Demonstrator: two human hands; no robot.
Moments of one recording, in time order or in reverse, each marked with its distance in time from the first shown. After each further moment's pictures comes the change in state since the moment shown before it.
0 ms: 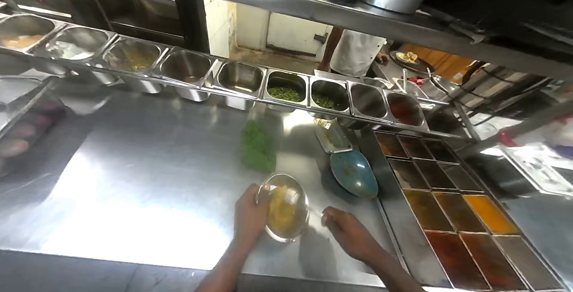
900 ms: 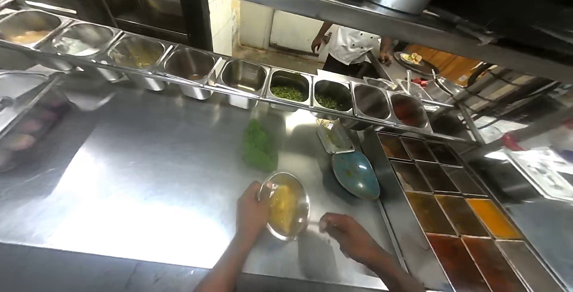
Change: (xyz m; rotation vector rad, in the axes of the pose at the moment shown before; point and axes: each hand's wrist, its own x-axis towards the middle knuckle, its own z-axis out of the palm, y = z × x) left_hand 0.005 0.000 0.000 -0.002 0.005 -0.004; right_hand 0.003 0.007 0.002 0.044 -0.017 0.000
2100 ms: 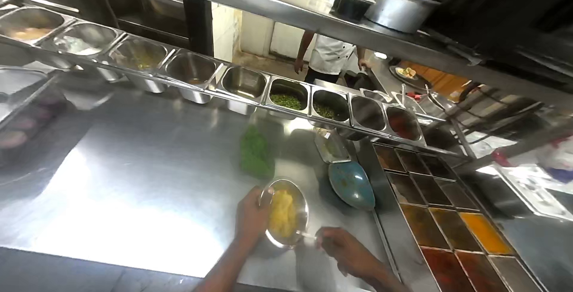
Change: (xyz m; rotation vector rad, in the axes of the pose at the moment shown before) left_hand 0.005 0.006 0.006 0.013 -0.068 0.010; right_hand -0.001 0.010 -0.001 0.120 -0.001 0.042
